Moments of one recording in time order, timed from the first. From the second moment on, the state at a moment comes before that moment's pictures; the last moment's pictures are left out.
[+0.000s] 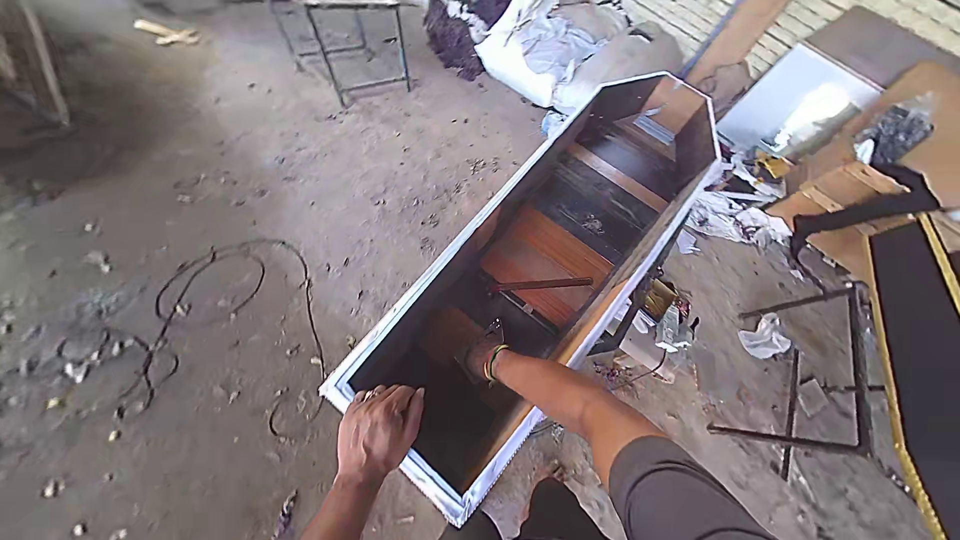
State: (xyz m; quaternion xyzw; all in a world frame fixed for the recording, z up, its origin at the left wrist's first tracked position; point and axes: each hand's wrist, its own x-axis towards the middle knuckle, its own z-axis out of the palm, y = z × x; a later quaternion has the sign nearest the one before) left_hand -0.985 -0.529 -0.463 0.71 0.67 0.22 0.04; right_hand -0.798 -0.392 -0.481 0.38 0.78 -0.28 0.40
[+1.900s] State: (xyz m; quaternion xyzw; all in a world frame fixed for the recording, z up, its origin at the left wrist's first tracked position) left_hand -0.665 -0.499 -0.419 0.56 0.82 -0.11 0.05; right_hand -0.206 -0.927 -0.655 0.82 0.13 -0.56 0.01
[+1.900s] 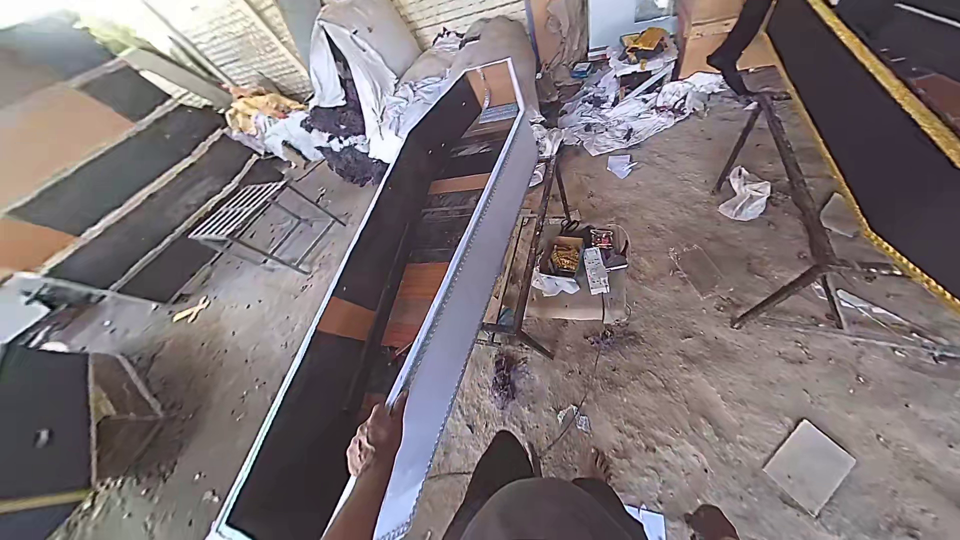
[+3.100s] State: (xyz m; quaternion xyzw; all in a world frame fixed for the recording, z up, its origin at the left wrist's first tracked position) left_hand -0.803 -0.352 -0.563 0.54 0.72 -0.24 0.36; right_hand -0.263 -0.453 -0.519 0.77 0.41 -0.49 0.03
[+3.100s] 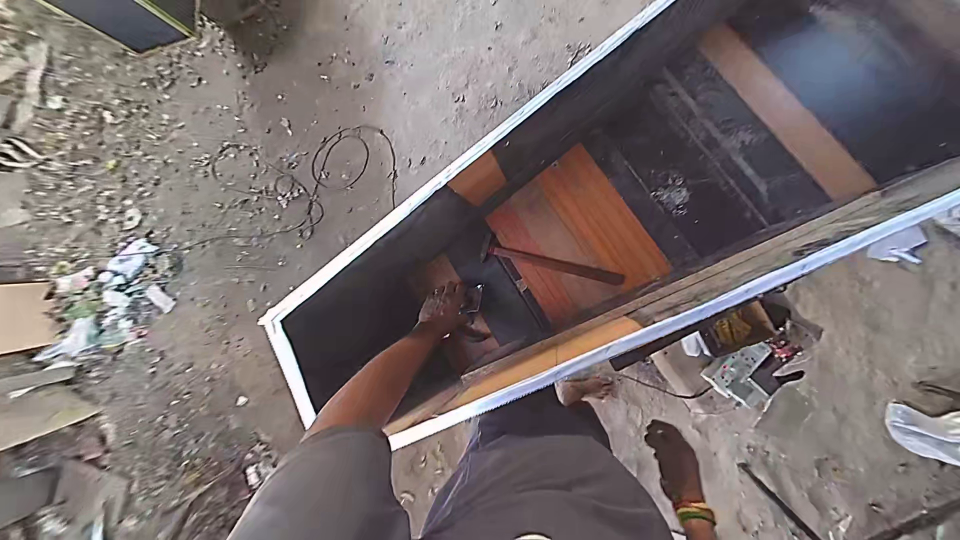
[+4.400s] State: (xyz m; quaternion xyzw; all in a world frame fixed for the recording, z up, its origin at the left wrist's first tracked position) left_hand -0.663 -0.206 -0.571 0.74 0.58 -0.18 0.27; right_hand -0.315 -0.452 -0.403 0.61 0.10 -0.51 -0.60
